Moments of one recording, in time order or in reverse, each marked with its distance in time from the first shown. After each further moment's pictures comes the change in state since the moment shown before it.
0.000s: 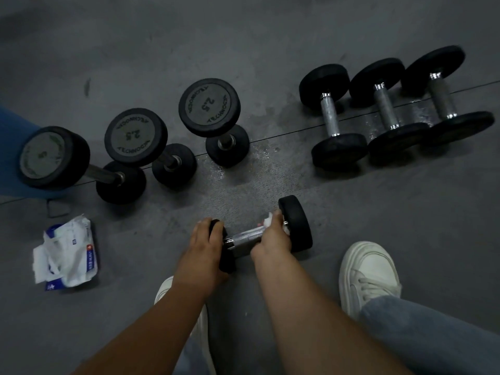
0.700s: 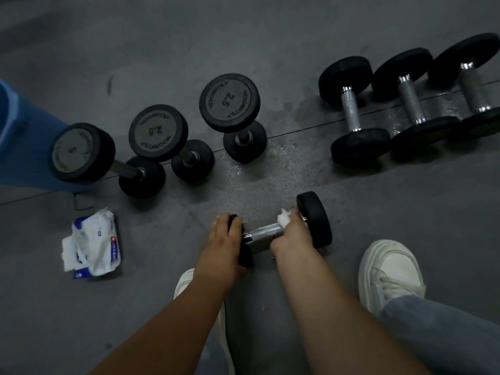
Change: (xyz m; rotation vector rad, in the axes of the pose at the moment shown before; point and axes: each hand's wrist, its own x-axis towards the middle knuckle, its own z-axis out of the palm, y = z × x) left_hand 0.000 0.001 -0.002 0.015 -0.048 -0.028; right_hand 0.012 -0.005 0.000 -0.139 -0.042 0.117
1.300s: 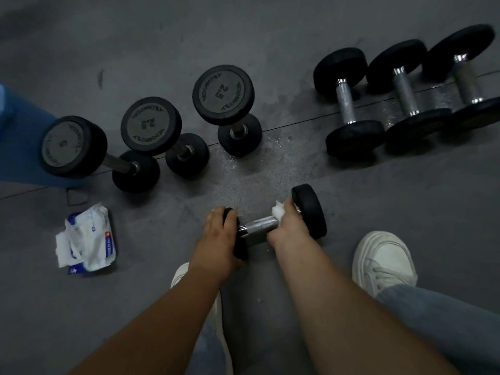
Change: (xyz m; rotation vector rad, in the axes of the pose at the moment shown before) left_hand 0.001 0.003 -0.003 -0.007 0.013 0.000; right_hand -0.013 -0.006 -0.002 0.001 -0.107 0.027
